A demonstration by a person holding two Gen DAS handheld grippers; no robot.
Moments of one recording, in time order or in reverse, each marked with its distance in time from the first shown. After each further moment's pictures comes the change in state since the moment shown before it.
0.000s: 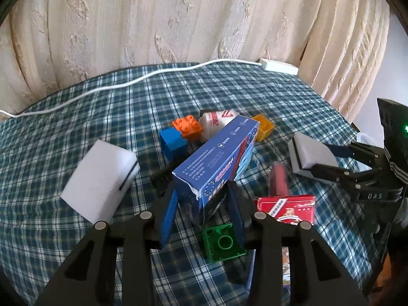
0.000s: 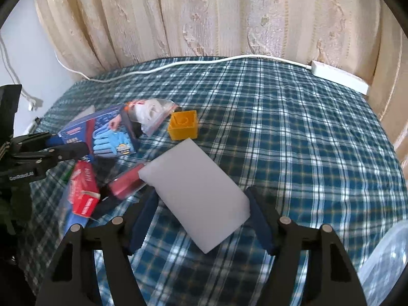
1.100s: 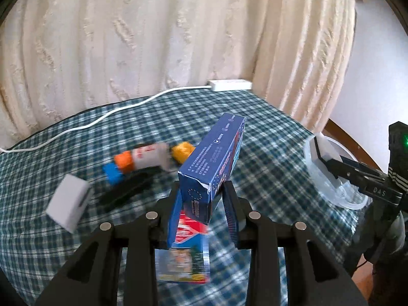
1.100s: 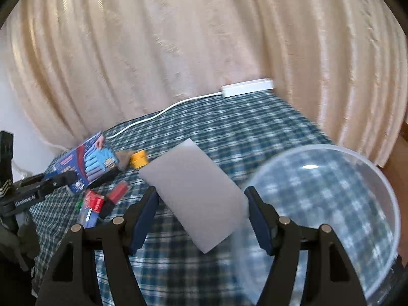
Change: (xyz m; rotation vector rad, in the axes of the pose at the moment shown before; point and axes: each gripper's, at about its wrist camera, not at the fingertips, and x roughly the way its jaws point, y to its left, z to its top) left arm -0.045 -0.099 0.007 0.123 -0.101 -0.098; right arm -0.145 -0.060 -0.084 0.356 -0.298 -0.189
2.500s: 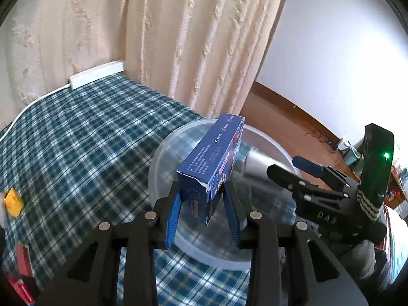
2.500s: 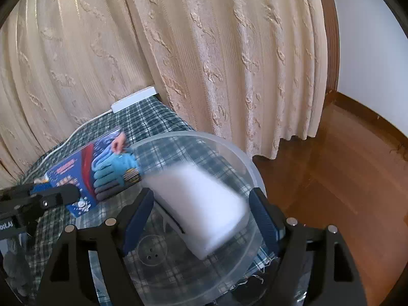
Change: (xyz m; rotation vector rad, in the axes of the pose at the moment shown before) left arm 0.102 -0.214 0.032 0.213 0.143 -0.399; right arm -0.047 -0.125 -0.016 0.182 -0.032 -0.371
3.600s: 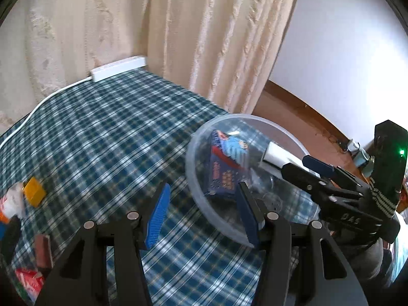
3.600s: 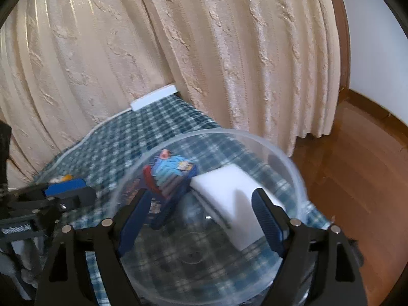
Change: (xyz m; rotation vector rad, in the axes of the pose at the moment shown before) left arm -0.027 0.033 -0.010 -0.037 0.020 0.077; right arm -0.006 0.029 -0.001 0.045 0.015 0.130
